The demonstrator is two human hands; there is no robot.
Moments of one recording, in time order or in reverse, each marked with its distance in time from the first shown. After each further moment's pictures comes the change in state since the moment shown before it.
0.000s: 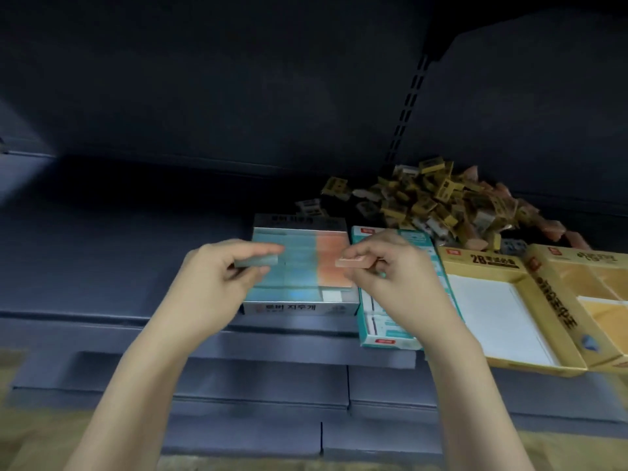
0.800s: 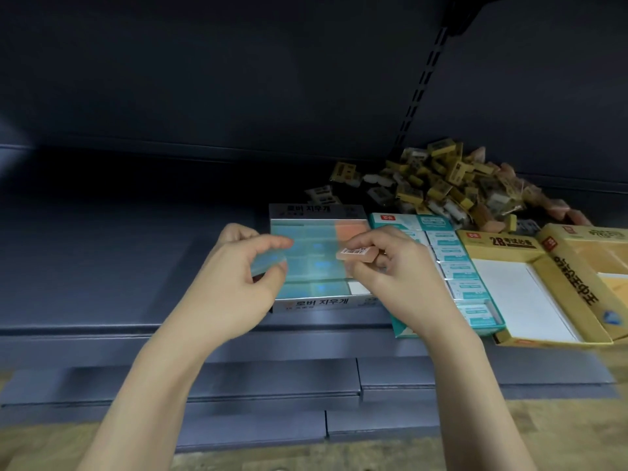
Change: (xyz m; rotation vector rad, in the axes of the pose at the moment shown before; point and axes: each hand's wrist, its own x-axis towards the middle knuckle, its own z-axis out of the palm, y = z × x) left_hand 0.008 -0.019 -0.012 0.073 -0.041 -0.021; right_hand 0.000 -0.013 0.038 -0.010 0.038 0.132
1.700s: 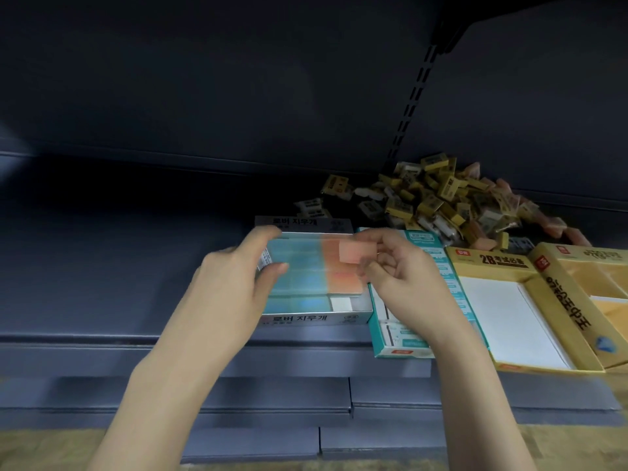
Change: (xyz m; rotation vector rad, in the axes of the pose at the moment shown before) left_hand 0.002 0.019 0.019 0.299 0.132 0.068; right_hand 0.010 0.017 -0.026 0.100 -0.062 0.047
